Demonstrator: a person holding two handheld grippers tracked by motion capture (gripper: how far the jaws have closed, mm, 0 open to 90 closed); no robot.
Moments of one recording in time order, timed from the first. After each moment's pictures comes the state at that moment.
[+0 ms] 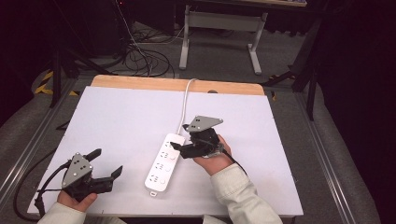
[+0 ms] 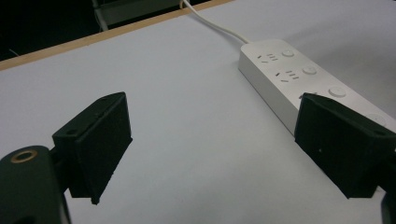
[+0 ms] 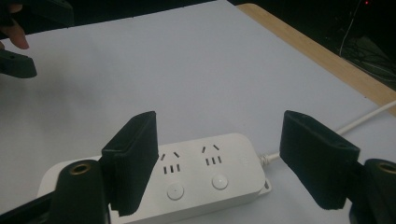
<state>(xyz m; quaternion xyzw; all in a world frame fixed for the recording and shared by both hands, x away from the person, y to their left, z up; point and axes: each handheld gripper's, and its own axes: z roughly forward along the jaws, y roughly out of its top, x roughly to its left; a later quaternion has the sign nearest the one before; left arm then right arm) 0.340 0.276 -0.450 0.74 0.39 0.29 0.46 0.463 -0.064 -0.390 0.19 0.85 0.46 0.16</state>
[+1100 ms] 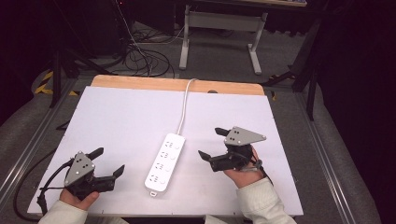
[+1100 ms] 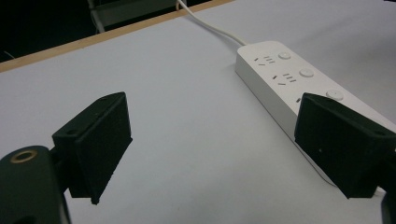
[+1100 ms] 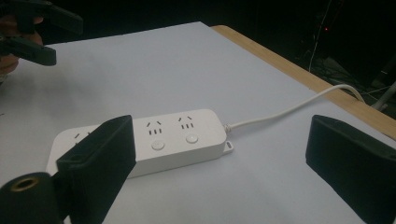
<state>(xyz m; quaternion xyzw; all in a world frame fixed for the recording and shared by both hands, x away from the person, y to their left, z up) 0.344 0.272 -0.450 0.75 0.38 0.29 0.46 0.428 -0.147 -0.386 0.21 0.81 0.50 0.20</state>
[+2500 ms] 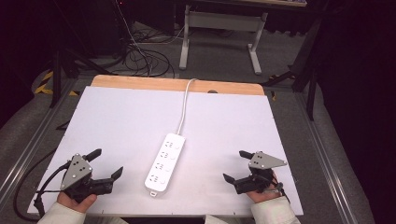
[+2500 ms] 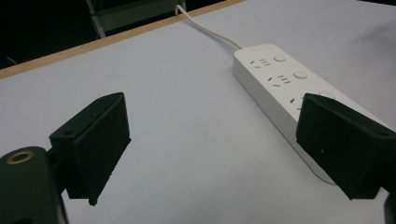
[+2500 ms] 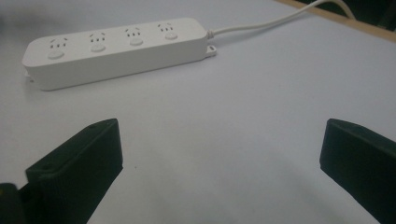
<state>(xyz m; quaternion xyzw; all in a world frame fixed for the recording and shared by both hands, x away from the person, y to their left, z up) 0.336 0.274 -0.447 0.74 0.38 0.29 0.47 0.407 -0.225 -0.465 0.26 0.82 0.49 0.18</state>
